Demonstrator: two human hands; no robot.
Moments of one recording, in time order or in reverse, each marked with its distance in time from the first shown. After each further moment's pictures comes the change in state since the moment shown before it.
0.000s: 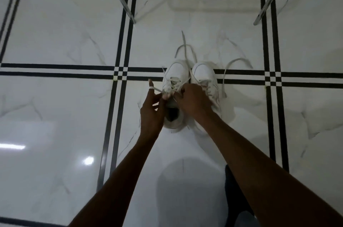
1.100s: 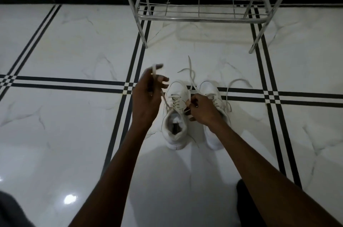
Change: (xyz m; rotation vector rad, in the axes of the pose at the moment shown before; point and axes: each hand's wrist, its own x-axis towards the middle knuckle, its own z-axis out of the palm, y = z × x) left_hand 0.020 0.047 -0.055 -0.106 0.103 0.474; right_hand -0.007 0.011 0.009 0.380 -0.023 0.016
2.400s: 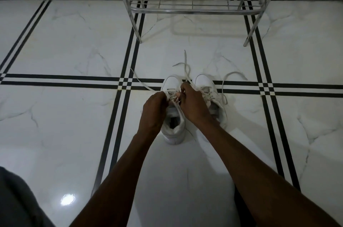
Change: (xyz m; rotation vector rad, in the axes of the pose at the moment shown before) left_hand -0.037 -0.074 0.026 0.477 -0.258 -0.002; right_hand -0.008 -0.003 0.021 -0.232 0.214 -0.326
